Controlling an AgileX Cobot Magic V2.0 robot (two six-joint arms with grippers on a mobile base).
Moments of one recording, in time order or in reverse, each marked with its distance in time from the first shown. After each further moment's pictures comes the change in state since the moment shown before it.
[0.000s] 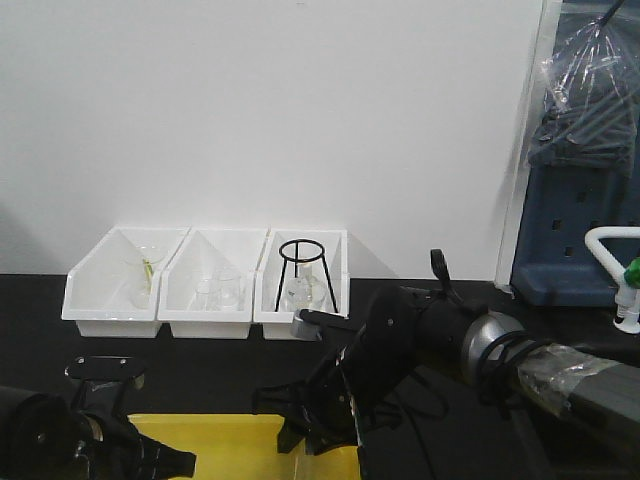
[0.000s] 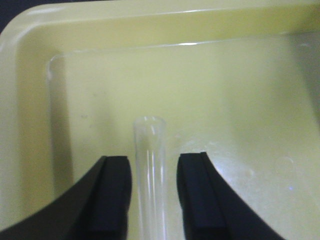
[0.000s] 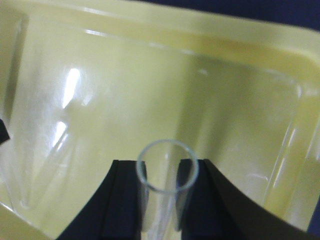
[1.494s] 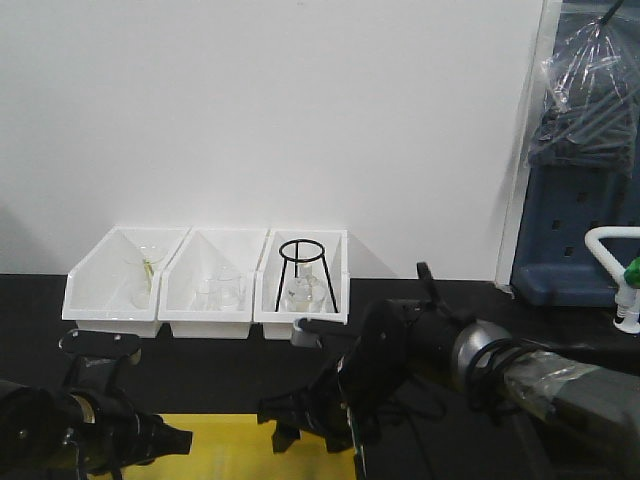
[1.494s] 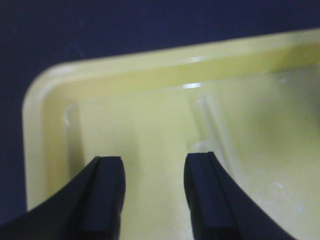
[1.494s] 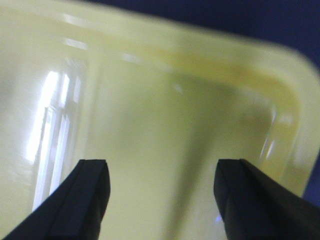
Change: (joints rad) left arm 0.000 -0.088 0.000 0.079 -0.070 0.003; right arm -0.001 0.008 -0.001 -0.093 -0.066 -0.003
